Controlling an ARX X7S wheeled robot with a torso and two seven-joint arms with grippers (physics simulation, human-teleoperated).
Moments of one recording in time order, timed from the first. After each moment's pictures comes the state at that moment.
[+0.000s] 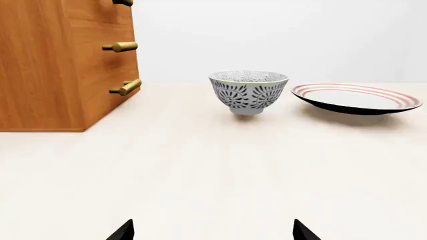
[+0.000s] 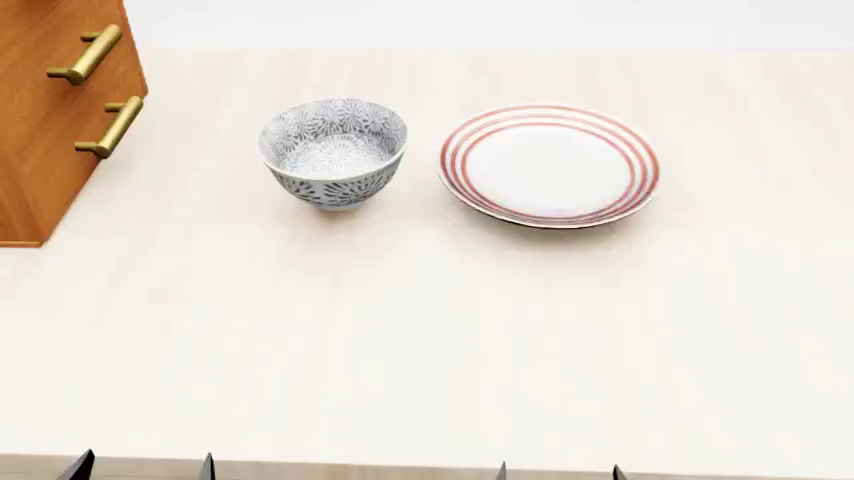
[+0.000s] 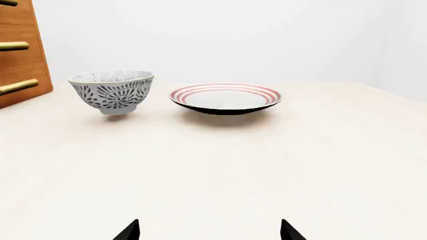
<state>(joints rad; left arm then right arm) 0.00 0.00 0.00 0.00 0.00 0.00 0.00 0.00 0.00 0.00 0.00 0.00 0.00 0.00</state>
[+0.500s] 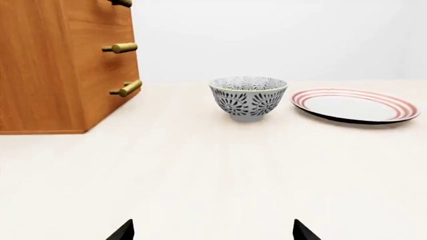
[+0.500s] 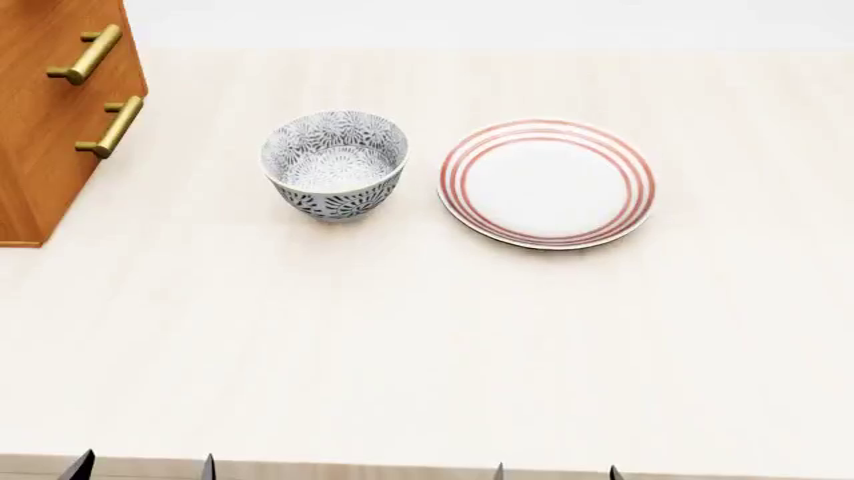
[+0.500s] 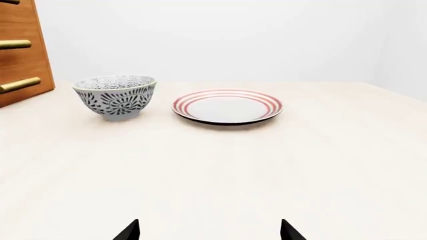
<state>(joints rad) 0.00 -0.04 0.05 0.00 -0.03 0.00 -0.05 0.00 0.04 -0.05 0.00 0.04 0.01 0.05</state>
